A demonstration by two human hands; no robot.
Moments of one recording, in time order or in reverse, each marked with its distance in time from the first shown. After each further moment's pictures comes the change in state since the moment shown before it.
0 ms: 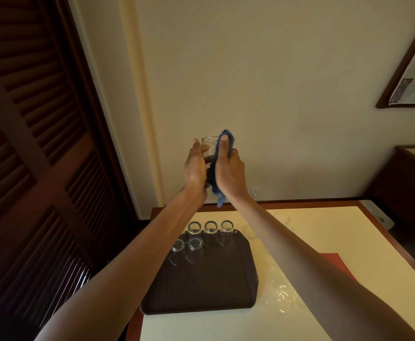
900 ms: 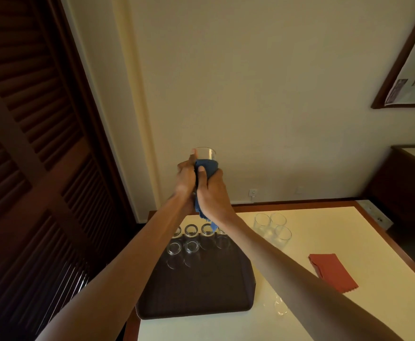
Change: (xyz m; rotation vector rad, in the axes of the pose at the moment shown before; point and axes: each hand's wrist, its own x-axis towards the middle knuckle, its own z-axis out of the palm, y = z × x) left_hand 0.011 -0.015 -0.015 0.095 -0.025 -0.032; right_hand -0.029 0.028 0.014 -0.027 -0.167 0.057
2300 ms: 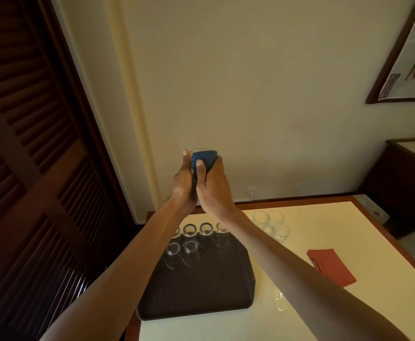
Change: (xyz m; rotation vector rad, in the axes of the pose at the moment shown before) left_hand 0.005 -0.012 -0.004 -0.118 -0.121 -0.027; right_hand 0.006 -0.003 -0.009 -0.102 0.090 -0.195
